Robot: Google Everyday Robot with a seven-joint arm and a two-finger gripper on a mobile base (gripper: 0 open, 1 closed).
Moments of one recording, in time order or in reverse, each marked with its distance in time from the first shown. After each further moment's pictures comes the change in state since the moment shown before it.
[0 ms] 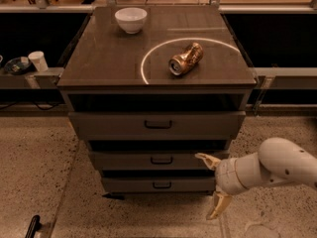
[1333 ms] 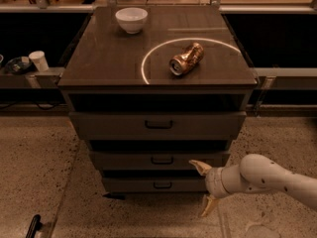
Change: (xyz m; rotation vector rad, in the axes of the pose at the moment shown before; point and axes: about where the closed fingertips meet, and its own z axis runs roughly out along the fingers) arm 0.068 -0.014 0.088 0.063 0.021 -0.067
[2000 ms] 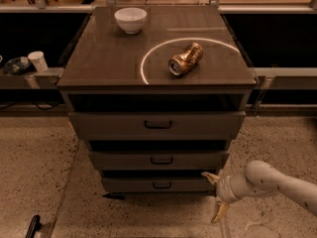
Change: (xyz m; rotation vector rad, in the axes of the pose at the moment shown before) arm 0.127 0.030 0.055 -0.120 0.006 0.108
